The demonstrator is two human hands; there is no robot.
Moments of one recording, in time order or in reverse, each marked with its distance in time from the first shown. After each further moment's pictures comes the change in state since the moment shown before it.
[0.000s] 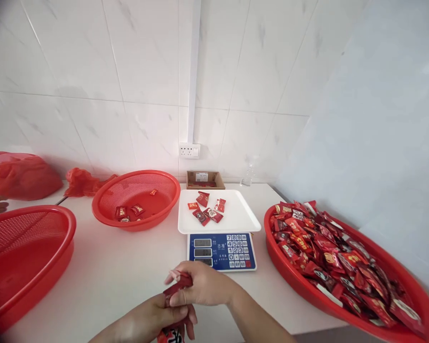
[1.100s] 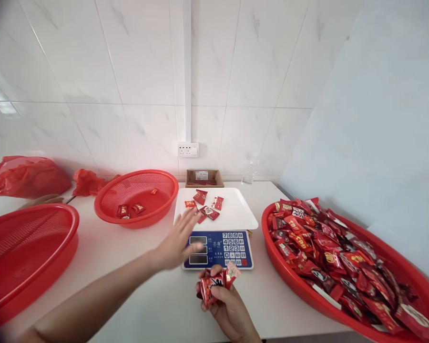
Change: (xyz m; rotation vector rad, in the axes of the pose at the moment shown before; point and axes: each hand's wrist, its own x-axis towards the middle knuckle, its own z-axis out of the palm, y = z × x) left_hand 0.074 0.074 -0.005 1.254 0.338 0.627; right_hand -0.058 0.091 0.025 1.220 0.517 -0.083
